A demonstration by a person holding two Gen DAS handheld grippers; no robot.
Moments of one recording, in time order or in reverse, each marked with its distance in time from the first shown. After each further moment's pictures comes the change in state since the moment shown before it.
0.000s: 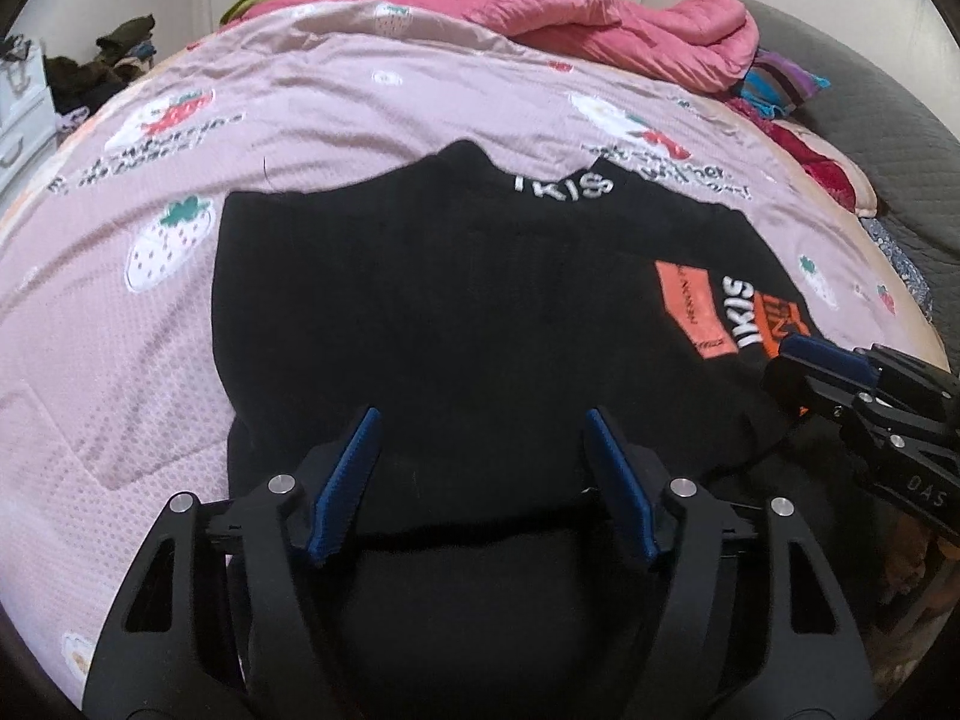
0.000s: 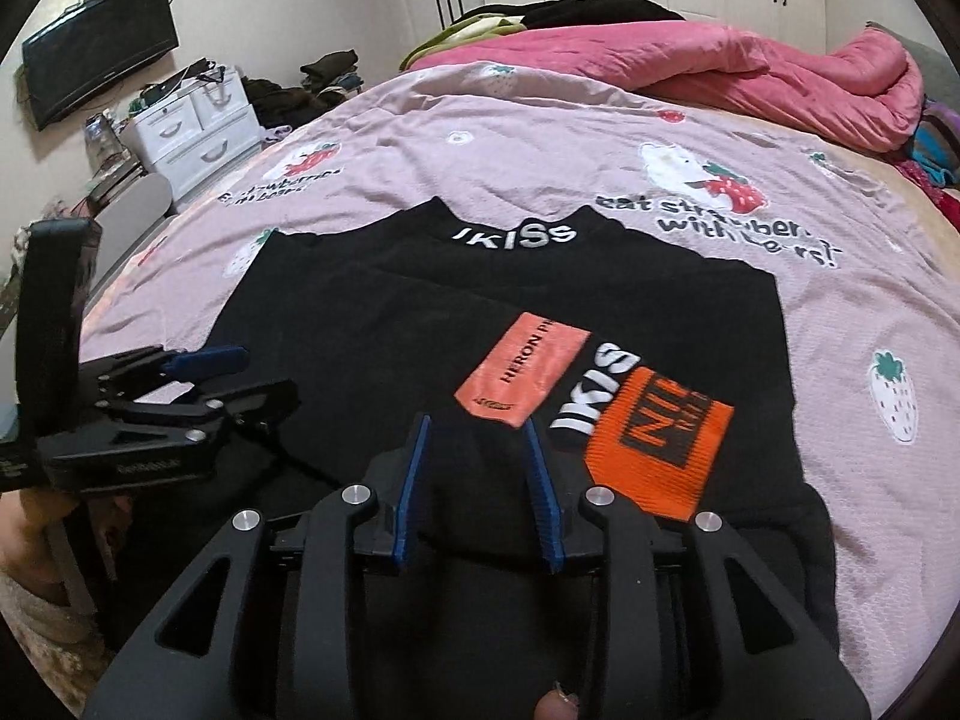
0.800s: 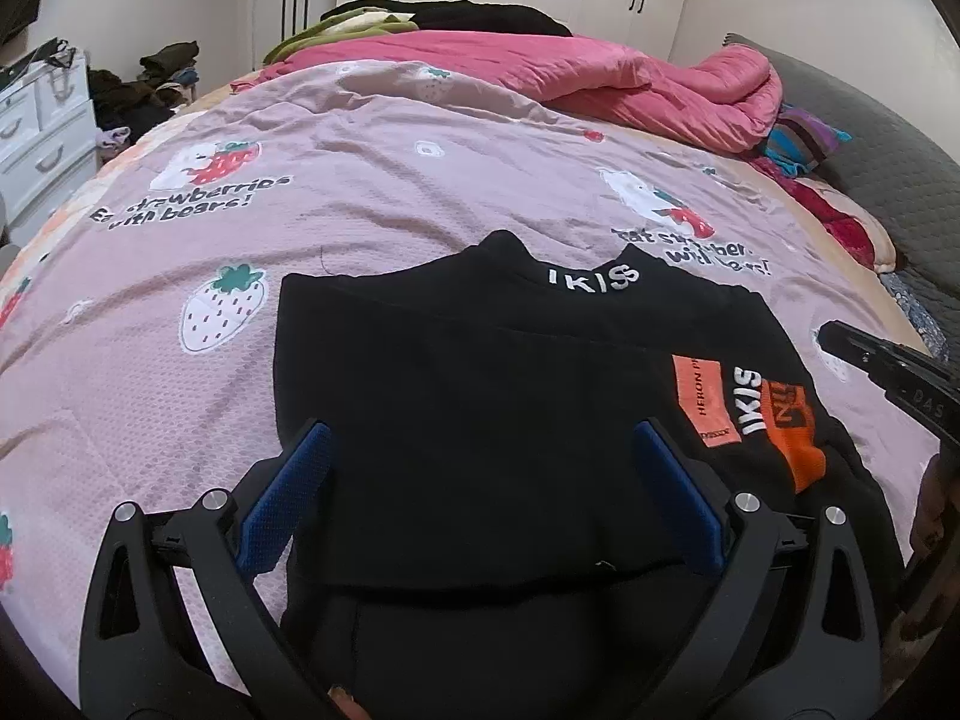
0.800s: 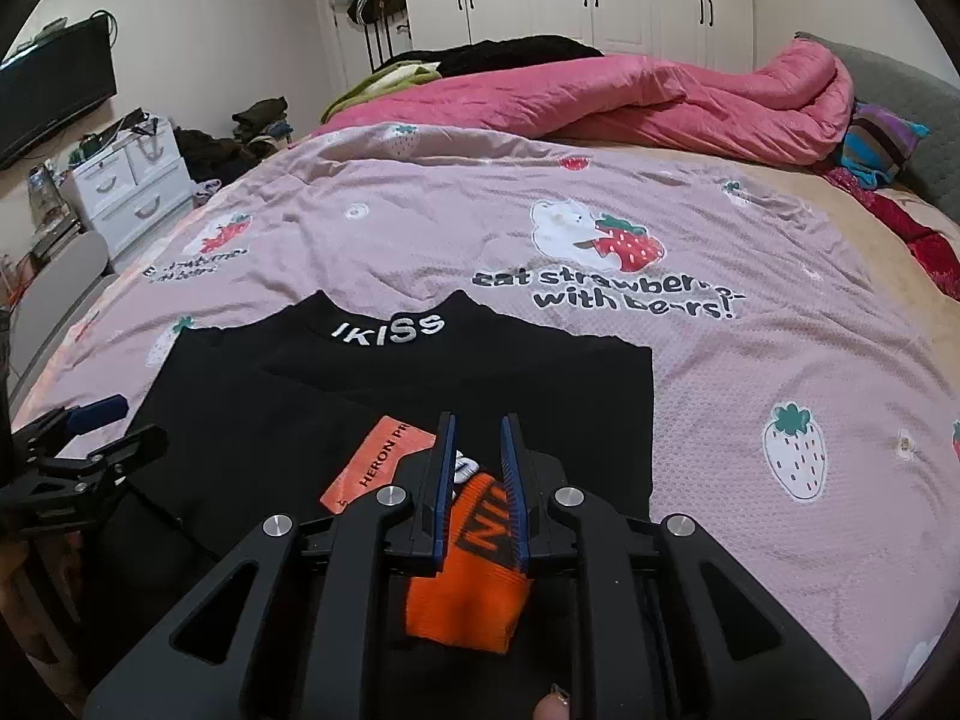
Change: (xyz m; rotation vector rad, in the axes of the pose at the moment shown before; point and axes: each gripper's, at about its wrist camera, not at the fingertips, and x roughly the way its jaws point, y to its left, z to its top) left arm -0.028 0.007 0.024 -0.047 -0.141 0.066; right arm -0.028 -0.053 0.034 0.077 -0.110 -0.154
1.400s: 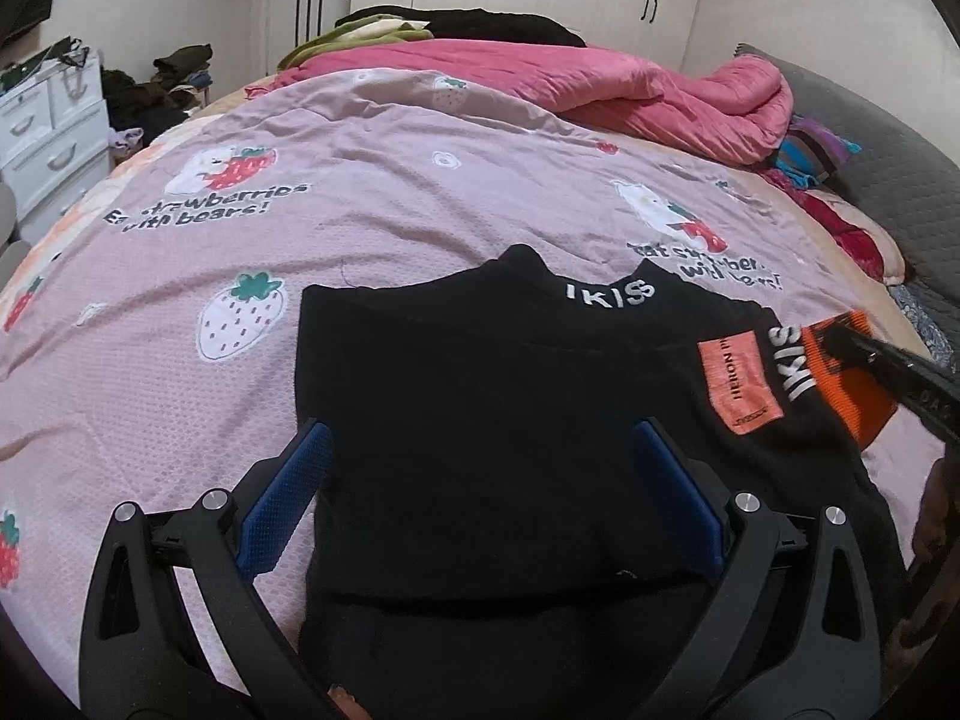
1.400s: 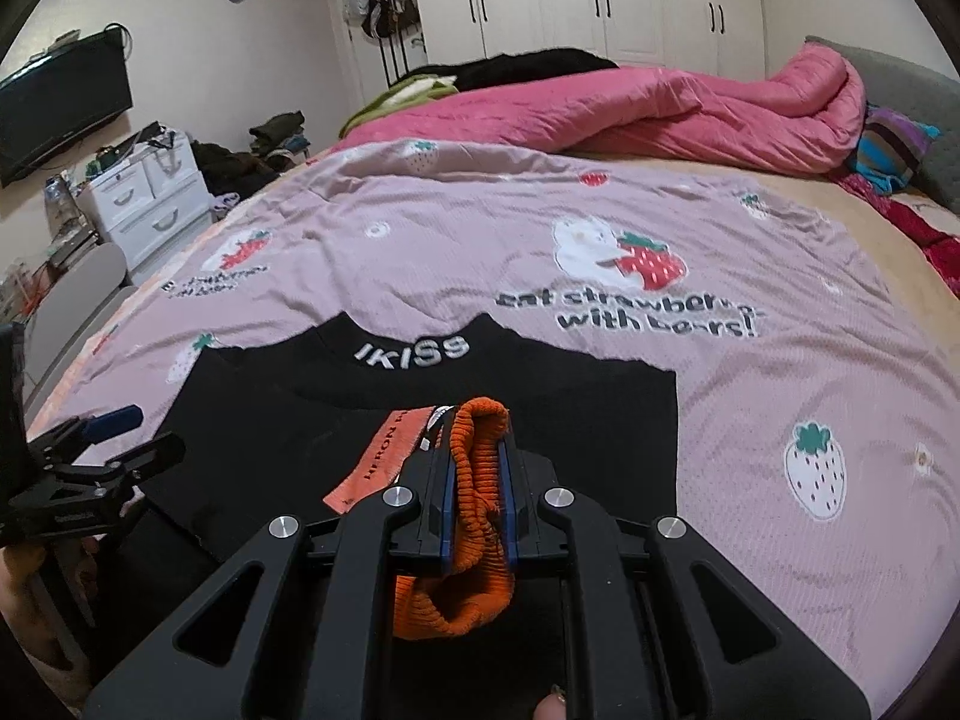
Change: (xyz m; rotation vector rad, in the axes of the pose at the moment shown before) left arm -0.004 0.009 0.003 -0.019 -0.021 0.017; right arm 0.008 0.001 0.006 0.017 -0.010 0.033
